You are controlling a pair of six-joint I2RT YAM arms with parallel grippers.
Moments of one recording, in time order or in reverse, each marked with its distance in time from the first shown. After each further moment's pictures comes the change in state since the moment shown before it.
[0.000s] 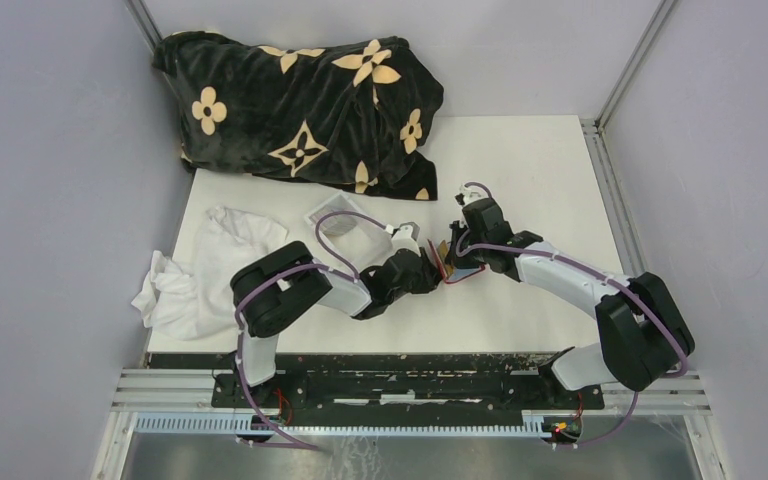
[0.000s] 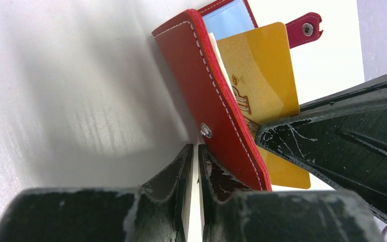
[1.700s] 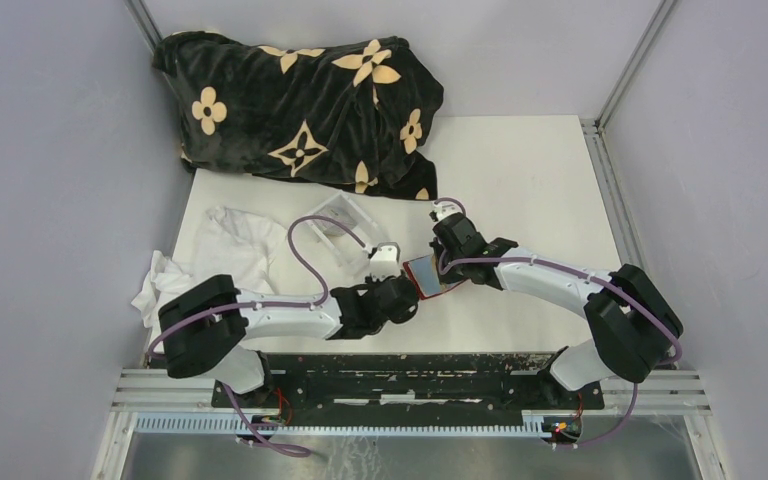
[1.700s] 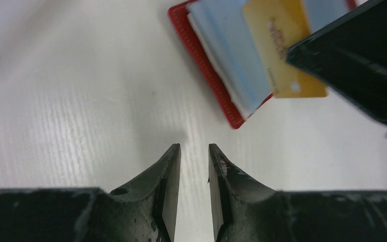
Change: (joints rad) left arm -0.188 -0.424 -0.080 -0.711 -0.354 -0.075; right arm 0.180 0.056 0.035 -0.076 0.204 -0.058
